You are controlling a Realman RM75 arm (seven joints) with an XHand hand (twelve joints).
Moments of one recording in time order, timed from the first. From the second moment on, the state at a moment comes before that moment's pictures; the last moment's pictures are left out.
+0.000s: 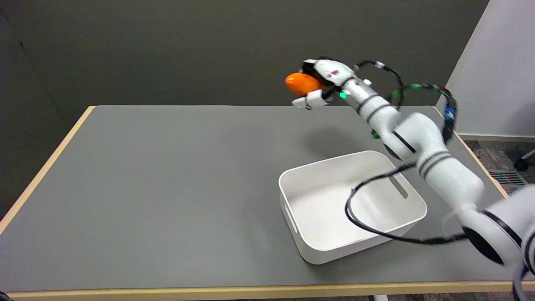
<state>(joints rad) 0.67 -1.06 1.23 -0.86 -0.22 -0.22 -2.05</state>
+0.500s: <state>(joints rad) 0.08 -1.03 1.75 -1.24 0.03 -0.24 -2.02</state>
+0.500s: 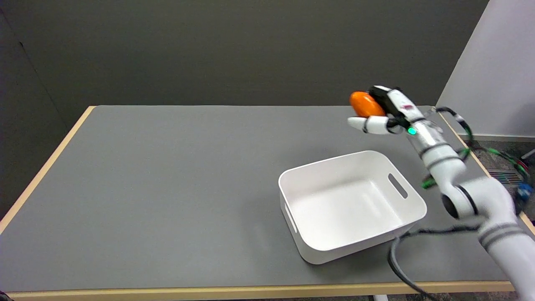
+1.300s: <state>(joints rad) -0.49 -1.18 2.10 -1.70 0.19 -0.45 -1.78</state>
